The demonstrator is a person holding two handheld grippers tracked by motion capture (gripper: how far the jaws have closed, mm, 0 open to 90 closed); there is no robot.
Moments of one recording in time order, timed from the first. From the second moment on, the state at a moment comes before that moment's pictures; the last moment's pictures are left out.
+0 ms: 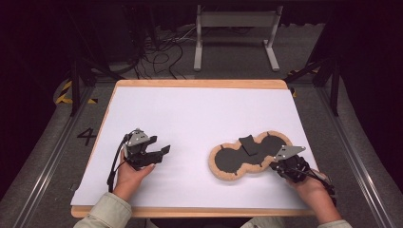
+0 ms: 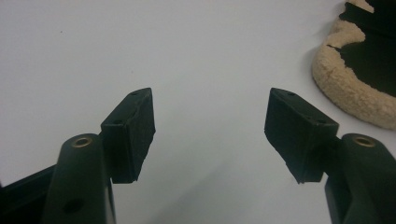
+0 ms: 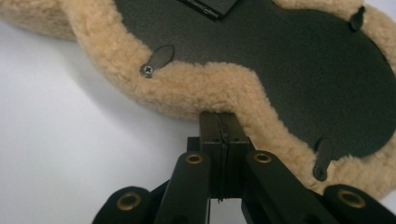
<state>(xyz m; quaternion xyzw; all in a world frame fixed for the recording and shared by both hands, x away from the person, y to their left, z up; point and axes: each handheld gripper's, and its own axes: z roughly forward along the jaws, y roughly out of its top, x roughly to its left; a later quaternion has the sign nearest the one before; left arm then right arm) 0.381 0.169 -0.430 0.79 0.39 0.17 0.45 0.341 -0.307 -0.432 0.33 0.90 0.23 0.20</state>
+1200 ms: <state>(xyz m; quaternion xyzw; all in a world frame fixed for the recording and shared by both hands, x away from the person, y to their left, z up) 0.375 0.177 -0.430 0.78 0.41 0.17 0.44 0.380 -0.353 -0.427 0.43 0.86 0.19 0.18</state>
